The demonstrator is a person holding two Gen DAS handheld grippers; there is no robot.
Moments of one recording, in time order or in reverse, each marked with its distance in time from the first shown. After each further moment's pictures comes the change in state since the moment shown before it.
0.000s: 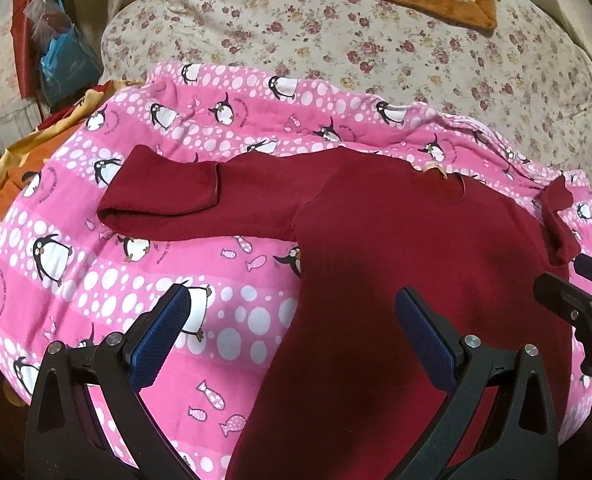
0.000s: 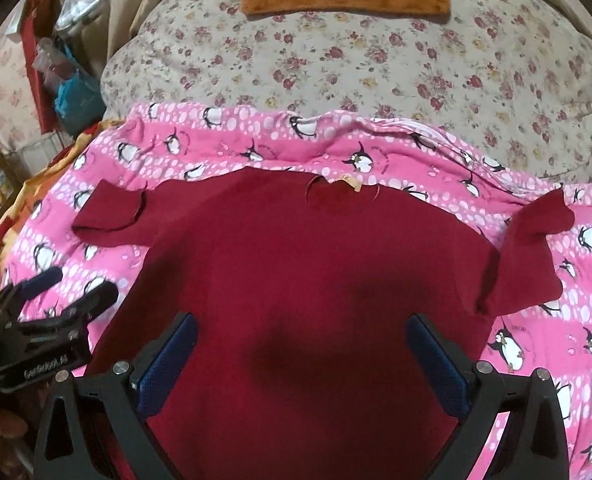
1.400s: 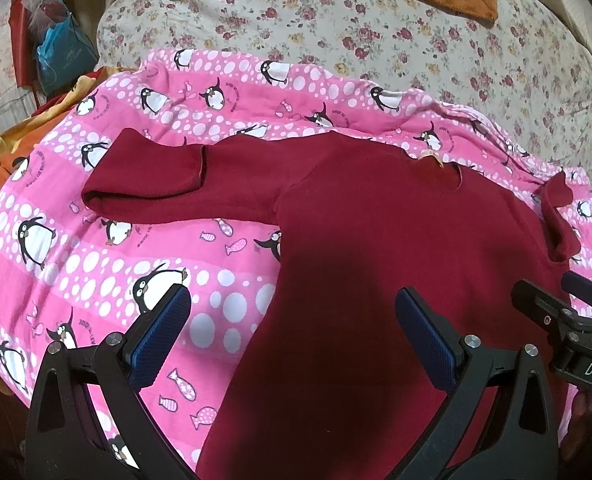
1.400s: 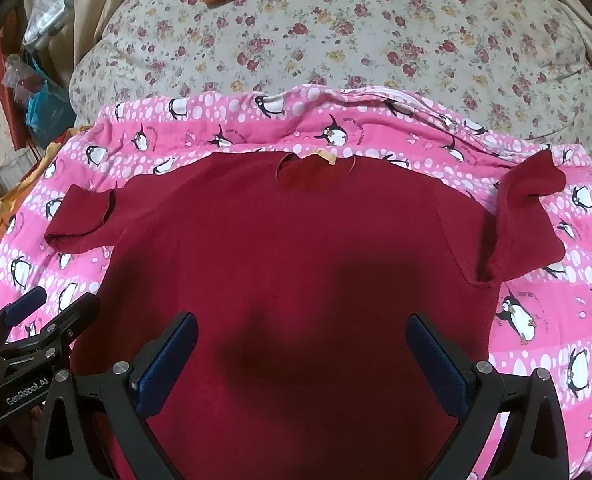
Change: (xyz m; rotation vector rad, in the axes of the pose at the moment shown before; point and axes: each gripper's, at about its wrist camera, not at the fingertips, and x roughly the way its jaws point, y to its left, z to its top) left arm 0.010 -0.012 -0.010 -0.020 0.028 -0.014; right arm 0.024 -0.010 -0.016 0.082 0.032 -0.055
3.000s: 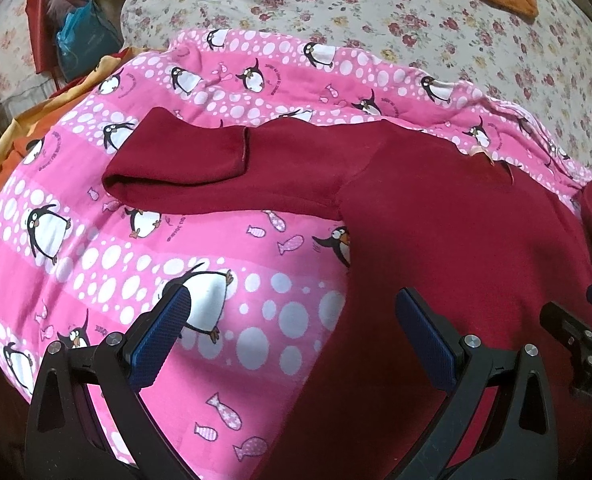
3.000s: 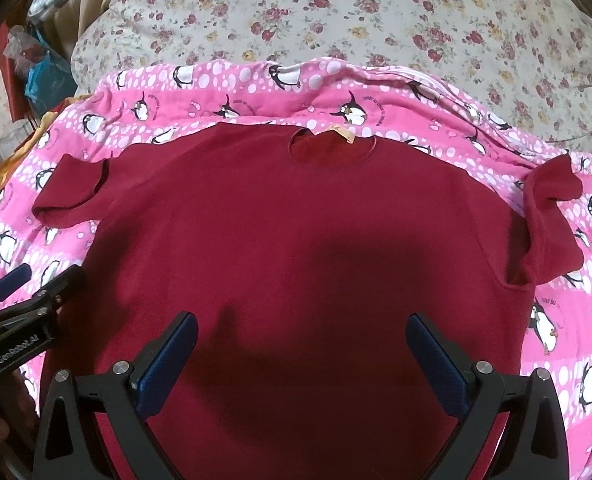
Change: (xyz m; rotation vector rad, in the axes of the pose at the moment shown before) left arm 0.032 0.030 0.004 -0.037 0.038 0.098; right arm 0.031 0.011 0.000 -0.064 0.064 -0.017
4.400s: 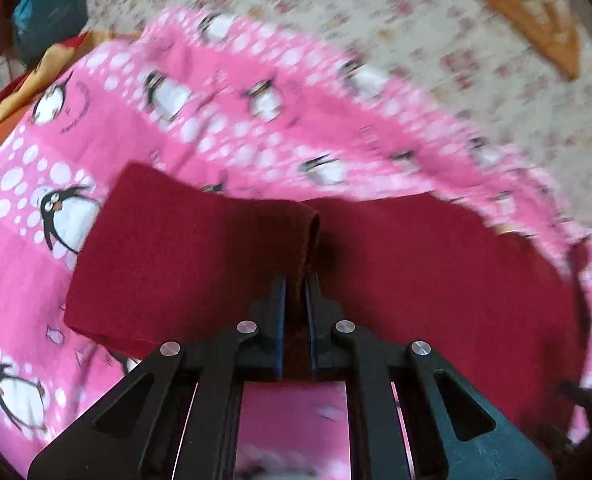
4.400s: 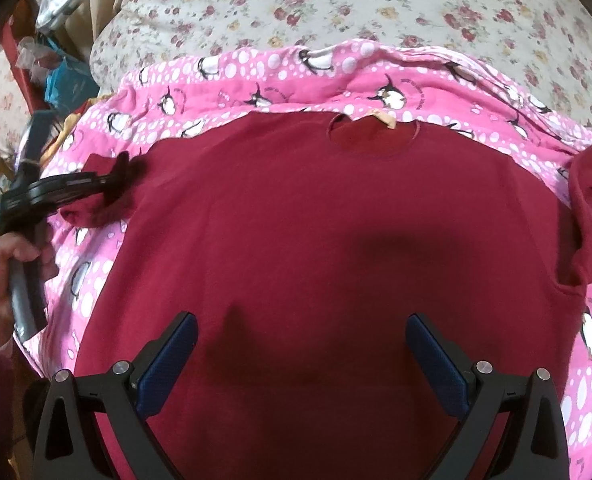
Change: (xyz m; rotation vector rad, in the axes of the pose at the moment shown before) left arm 0.063 0.069 0.112 -0.037 0.055 -0.213; right arm 0.011 0.004 0.003 0.030 0.040 0.156
